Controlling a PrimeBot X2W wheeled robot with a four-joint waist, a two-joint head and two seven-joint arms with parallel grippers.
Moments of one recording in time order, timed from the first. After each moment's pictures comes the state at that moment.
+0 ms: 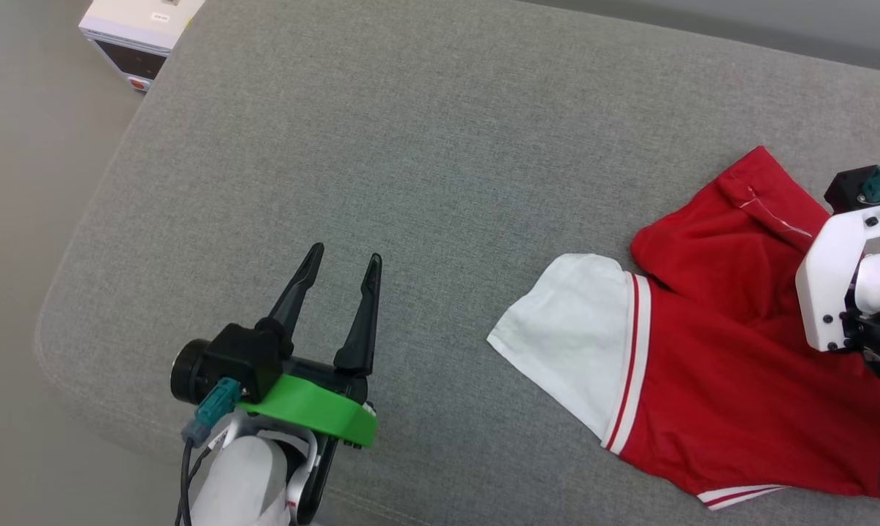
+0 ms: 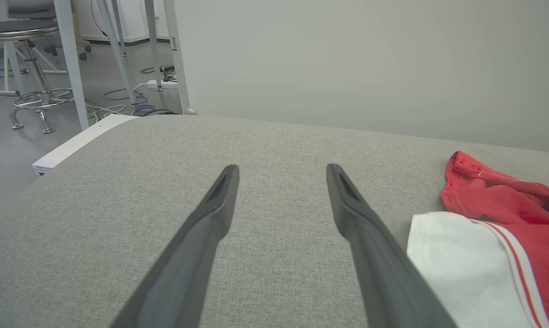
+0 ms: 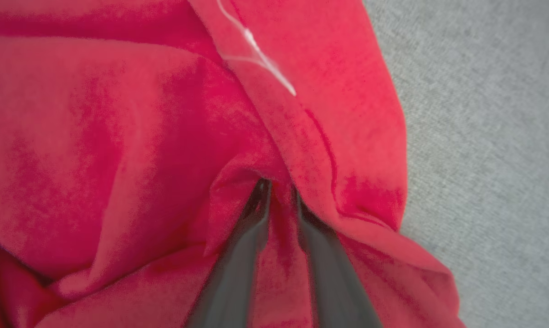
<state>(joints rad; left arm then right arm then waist) -0.17 0.09 -0.22 0.08 -0.25 -0.13 -0.26 -0.51 -0.43 0.13 0.29 0.30 0.13 1.02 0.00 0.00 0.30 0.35</state>
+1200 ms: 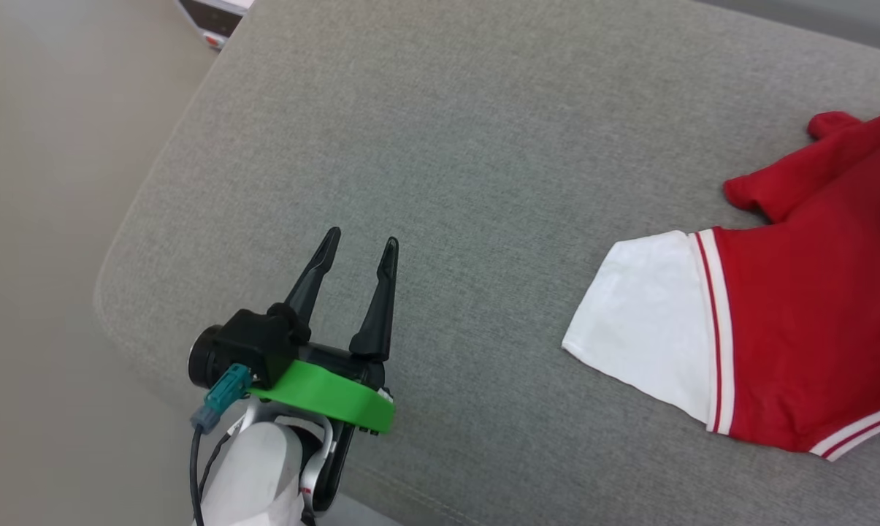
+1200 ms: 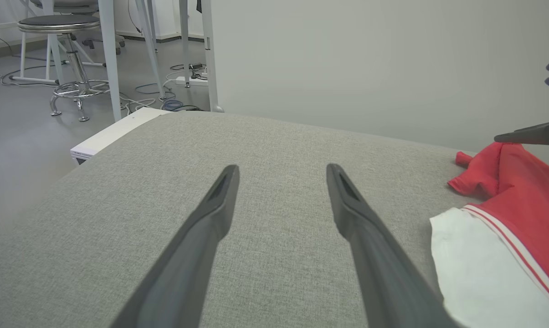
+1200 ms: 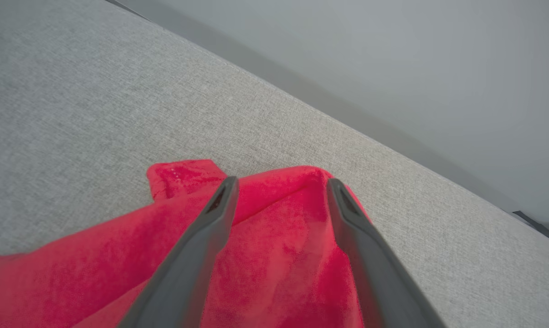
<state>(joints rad) -0.21 0.06 -0.23 0.09 -0.27 -0.13 -0.26 -0.97 -0.44 0.05 0.81 -0.01 0.13 0.45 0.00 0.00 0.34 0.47</state>
